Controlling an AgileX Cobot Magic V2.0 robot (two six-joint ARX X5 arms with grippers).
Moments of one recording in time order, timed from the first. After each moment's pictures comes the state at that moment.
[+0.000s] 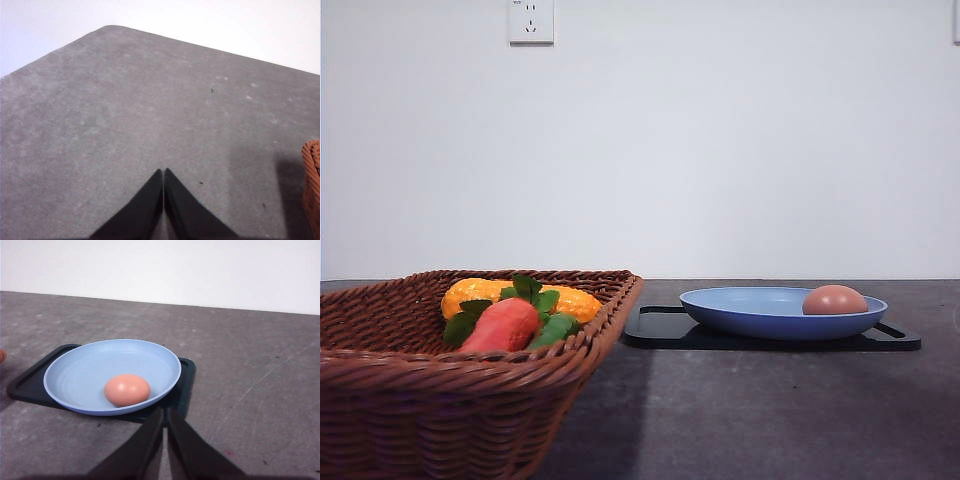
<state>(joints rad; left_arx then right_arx) -0.06 0.00 0.07 -0.28 -0.24 -0.23 0.08 0.00 0.02 -0.11 -0.16 0.02</state>
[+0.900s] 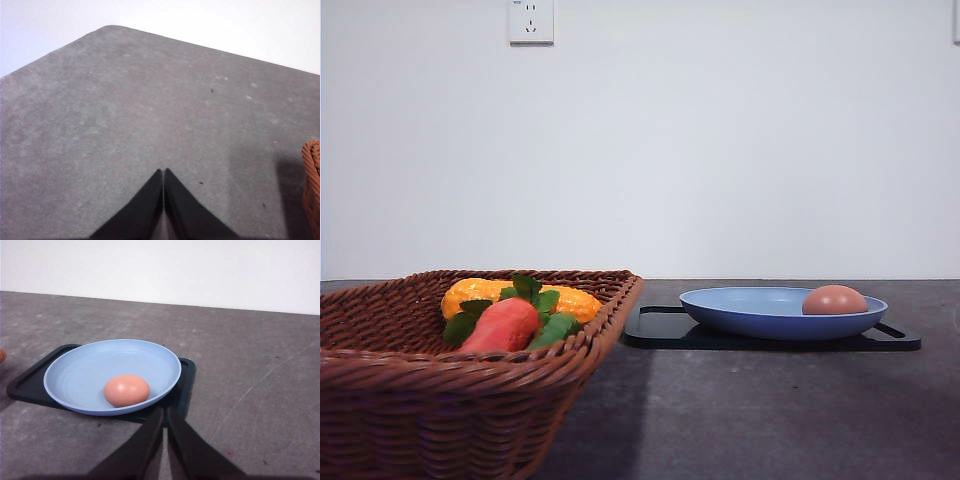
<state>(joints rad) -0.06 0.00 0.07 -0.28 -0.24 -0.23 0.08 0.00 0.02 -0.11 -0.16 0.02</state>
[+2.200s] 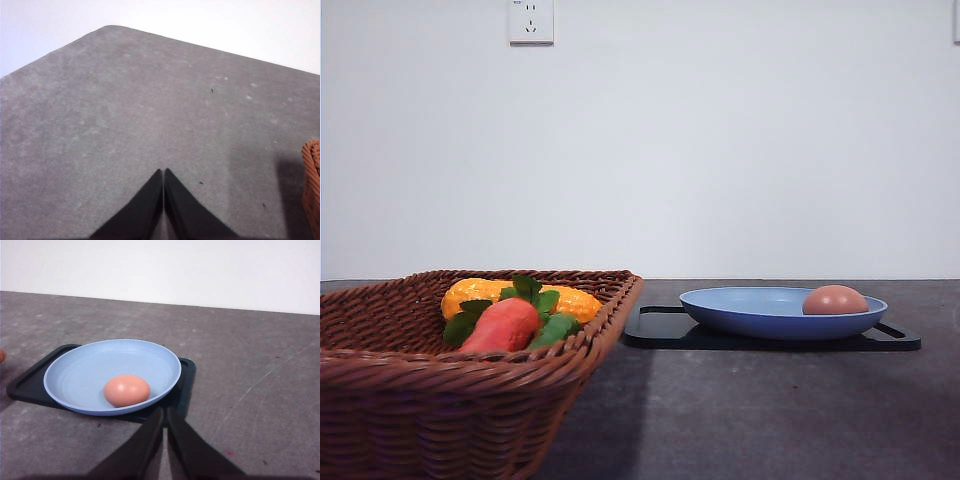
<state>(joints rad) -0.06 0.00 0.07 -0.28 -0.24 -0.23 0.08 0.00 0.02 -0.11 -0.16 0.02</state>
